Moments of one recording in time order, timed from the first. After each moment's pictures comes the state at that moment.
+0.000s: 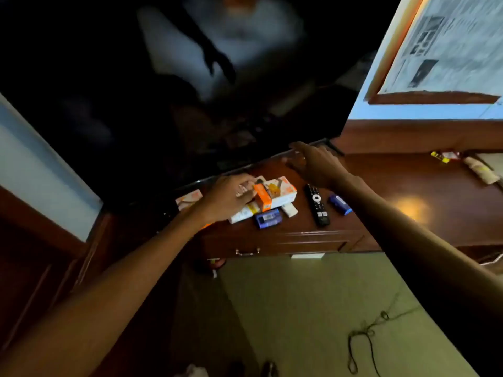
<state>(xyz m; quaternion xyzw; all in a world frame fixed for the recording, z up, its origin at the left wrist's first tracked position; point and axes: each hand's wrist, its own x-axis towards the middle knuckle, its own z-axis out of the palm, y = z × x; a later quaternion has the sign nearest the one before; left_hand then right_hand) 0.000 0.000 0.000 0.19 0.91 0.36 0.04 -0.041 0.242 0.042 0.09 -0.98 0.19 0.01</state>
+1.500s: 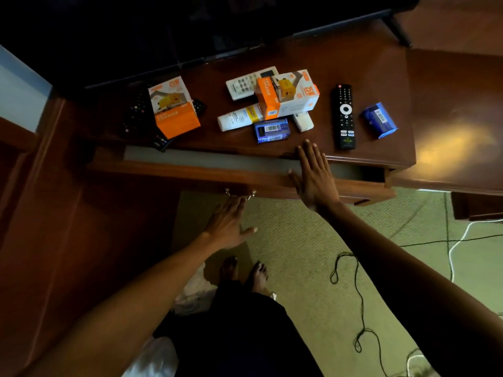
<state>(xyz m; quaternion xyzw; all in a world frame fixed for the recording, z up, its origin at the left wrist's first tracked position) 0.127 0.044 -0.295 0.11 0.94 0.09 0.31 0.030 0.291 -0.257 0.14 -0.98 0.16 -0.04</state>
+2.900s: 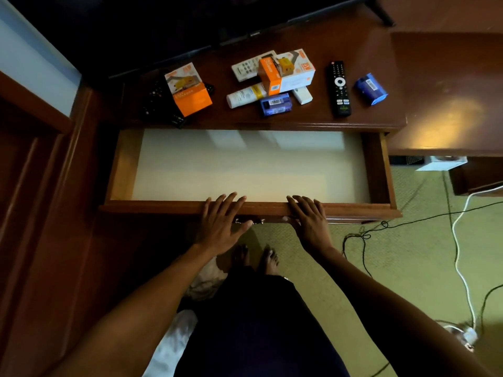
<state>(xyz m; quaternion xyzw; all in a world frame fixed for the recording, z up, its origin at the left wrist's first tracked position) 0.247 -0.001 -0.279 0.10 0.98 0.09 0.14 0.237 0.276 -0.292 0.14 -0.98 0.15 -0.06</state>
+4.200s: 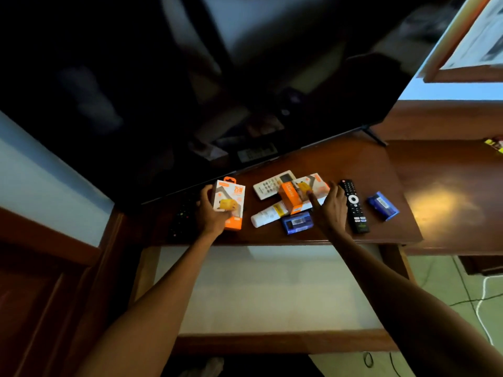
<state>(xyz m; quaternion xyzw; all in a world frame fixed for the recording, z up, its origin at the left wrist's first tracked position) -0.070 -0.089 -0.165 -0.20 0.84 0.51 -0.02 -0.089 0.214 -0.171 -0.16 -0.94 0.30 0.08</state>
